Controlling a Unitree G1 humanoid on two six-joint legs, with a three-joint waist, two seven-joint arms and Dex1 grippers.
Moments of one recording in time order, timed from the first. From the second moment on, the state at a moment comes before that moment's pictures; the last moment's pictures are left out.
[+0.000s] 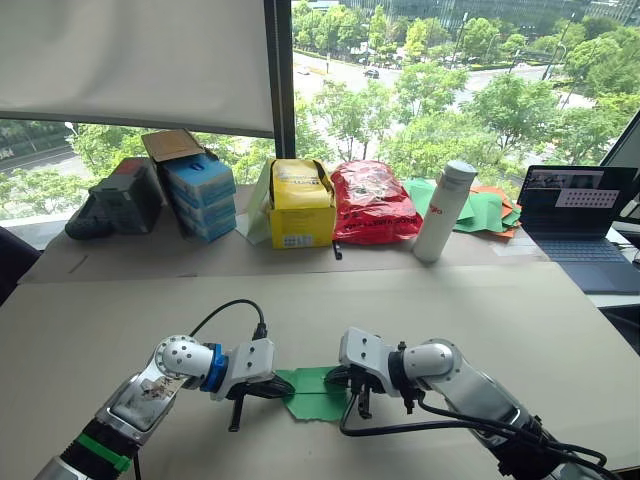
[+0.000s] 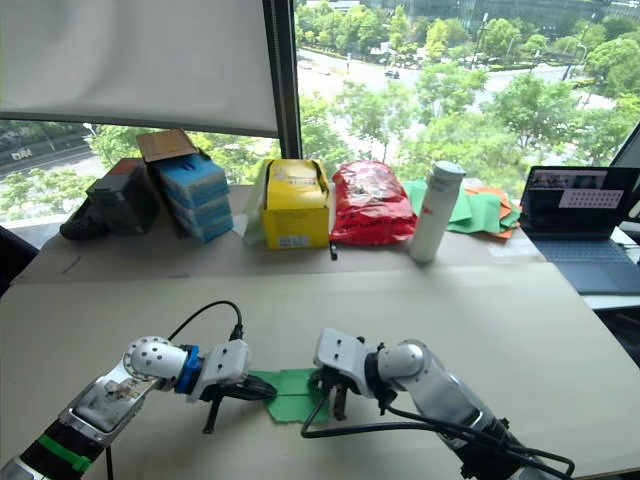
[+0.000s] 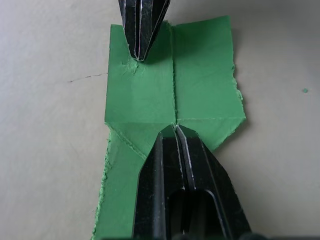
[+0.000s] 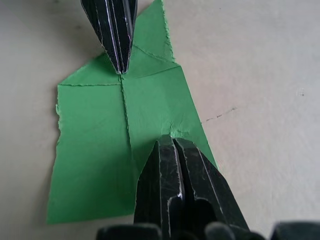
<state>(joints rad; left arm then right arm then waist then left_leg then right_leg) -0.27 0.76 -0.33 -0.12 -0.15 0.19 -1.22 -0.38 -0.55 0.51 -0.28 0.03 0.55 0.89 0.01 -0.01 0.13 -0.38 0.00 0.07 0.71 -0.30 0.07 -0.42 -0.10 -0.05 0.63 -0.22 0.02</state>
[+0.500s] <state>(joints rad) -0.31 0.62 -0.38 -0.09 -0.12 0.23 -1.17 -0.38 -0.56 0.54 -0.30 -0.01 0.56 0.89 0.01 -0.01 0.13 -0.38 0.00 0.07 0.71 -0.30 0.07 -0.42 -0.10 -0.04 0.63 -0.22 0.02</state>
